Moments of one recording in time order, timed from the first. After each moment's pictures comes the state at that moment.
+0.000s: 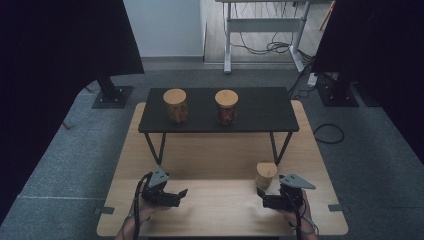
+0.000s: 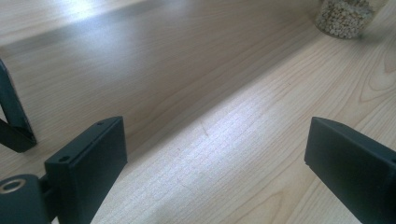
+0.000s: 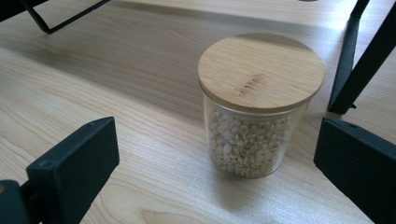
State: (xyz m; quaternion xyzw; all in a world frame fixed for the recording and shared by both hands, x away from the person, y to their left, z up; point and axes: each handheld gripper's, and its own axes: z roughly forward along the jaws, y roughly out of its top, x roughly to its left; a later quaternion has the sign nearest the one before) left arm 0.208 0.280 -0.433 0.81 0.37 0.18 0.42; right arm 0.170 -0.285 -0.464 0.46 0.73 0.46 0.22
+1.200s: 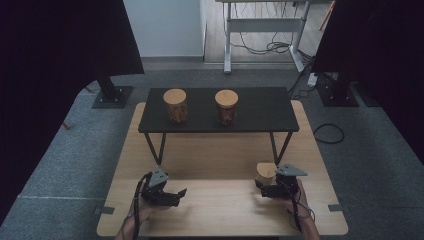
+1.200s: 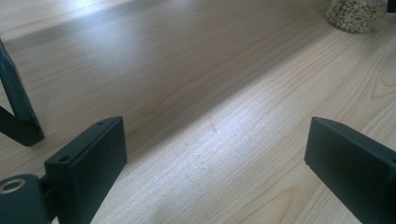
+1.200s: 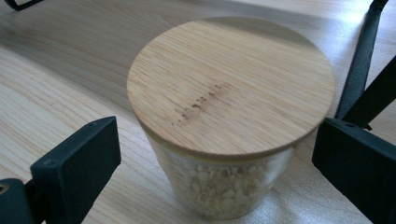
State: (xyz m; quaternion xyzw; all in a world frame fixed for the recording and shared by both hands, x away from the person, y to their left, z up) left arm 0.209 0.279 -0.434 0.81 0.38 0.19 0.41; right arm 0.221 -0.292 -0.481 0.44 0.75 0.44 0.21
